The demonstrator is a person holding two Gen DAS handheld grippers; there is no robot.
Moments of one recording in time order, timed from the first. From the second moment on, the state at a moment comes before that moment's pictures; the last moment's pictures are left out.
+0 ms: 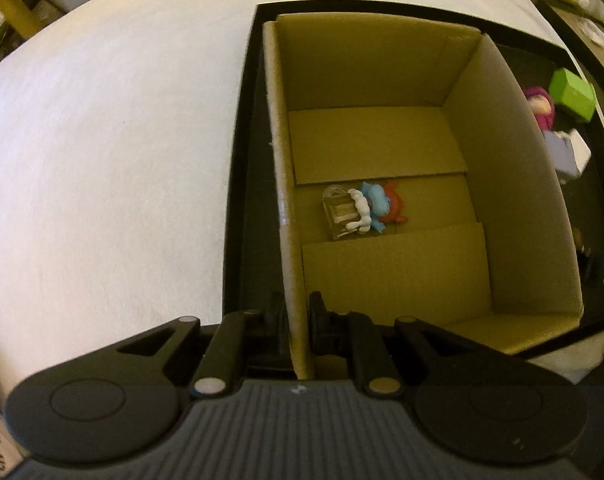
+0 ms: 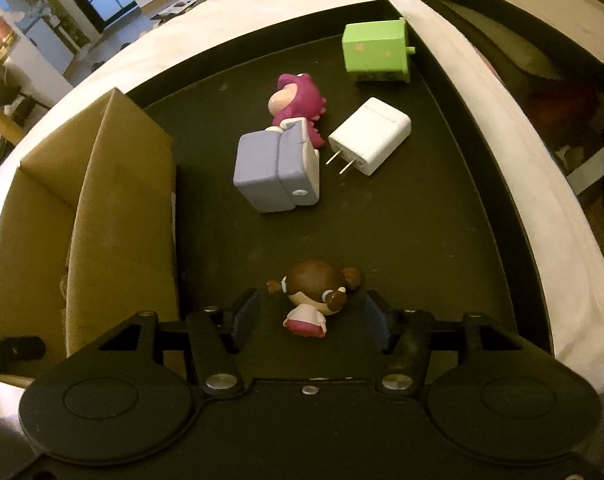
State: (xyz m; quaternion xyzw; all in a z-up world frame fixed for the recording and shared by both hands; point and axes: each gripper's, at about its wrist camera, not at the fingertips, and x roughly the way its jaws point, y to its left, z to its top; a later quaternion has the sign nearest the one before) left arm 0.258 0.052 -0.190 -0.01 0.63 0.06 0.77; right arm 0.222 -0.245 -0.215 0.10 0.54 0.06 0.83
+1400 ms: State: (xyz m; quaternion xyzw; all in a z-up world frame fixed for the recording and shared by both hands) left arm 0.267 0.055 -0.204 -0.02 0.64 0.11 0.76; right arm 0.232 -0.207 -0.113 0.08 0.46 0.11 0.88
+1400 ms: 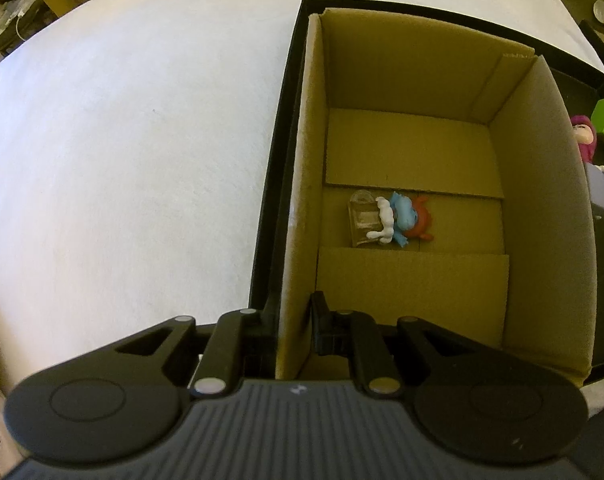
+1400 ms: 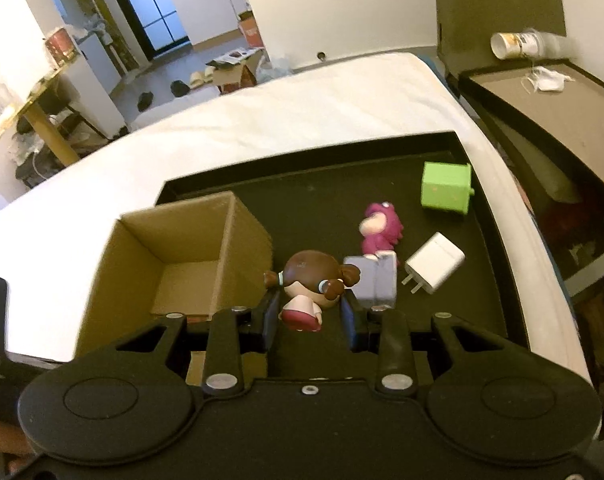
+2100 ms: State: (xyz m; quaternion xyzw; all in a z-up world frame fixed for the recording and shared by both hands) left arm 0.262 0.087 -0.199 -0.07 0.63 0.09 0.77; right arm 0.241 -0.164 -0.093 0.08 0.44 0.16 0.88
